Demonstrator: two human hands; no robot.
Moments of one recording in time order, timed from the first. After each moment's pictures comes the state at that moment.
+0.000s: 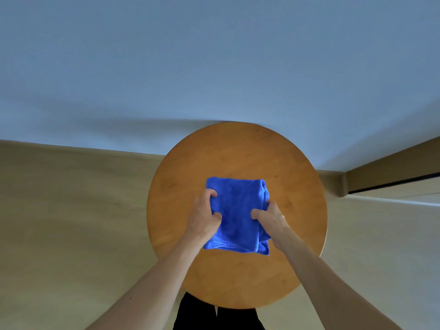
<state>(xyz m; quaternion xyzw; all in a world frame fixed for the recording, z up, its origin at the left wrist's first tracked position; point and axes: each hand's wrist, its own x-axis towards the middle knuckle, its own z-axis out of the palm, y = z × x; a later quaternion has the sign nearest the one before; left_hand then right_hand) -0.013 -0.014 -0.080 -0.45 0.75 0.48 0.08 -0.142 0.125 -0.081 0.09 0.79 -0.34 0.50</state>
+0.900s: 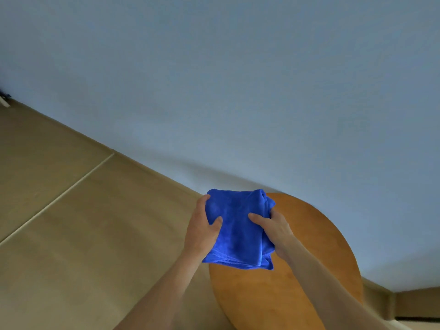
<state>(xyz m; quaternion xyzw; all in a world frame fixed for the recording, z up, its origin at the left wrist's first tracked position) 0.151 -0.047 0.119 -0.53 0.66 0.48 -0.25 -0.035 0.031 0.134 -0.19 0.71 -0.46 0.50</state>
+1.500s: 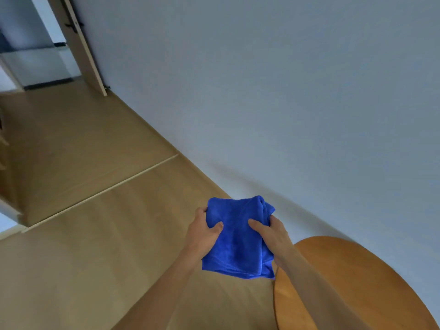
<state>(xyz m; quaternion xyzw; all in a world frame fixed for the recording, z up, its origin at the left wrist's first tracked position) 0.414 -0.122 0.141 -0.63 0.51 0.50 -0.31 0.217 -0.087 0.172 -0.36 0.69 -0.37 0.51</state>
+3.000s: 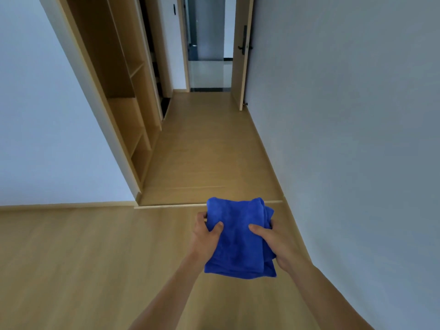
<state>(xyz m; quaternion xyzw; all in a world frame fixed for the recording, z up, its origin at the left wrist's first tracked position) 0.693 -0.428 0.154 -0.73 0.23 0.36 -0.52 0.524 -0.519 0.184 -0.53 0.49 -0.19 0.66</state>
